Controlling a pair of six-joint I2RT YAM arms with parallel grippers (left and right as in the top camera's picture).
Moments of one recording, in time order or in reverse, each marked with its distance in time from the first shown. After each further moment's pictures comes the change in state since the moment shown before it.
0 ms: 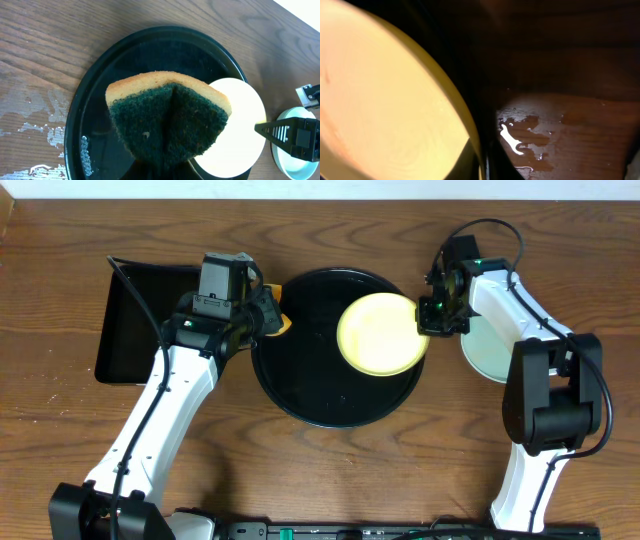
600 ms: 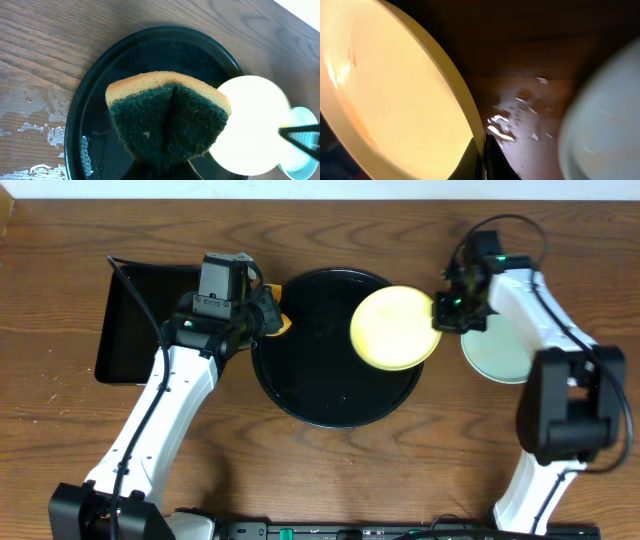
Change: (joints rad) left arm 0.000 0.000 0.000 0.000 0.000 0.000; right arm -0.080 -0.113 -0.006 -0.054 -0.014 -0.030
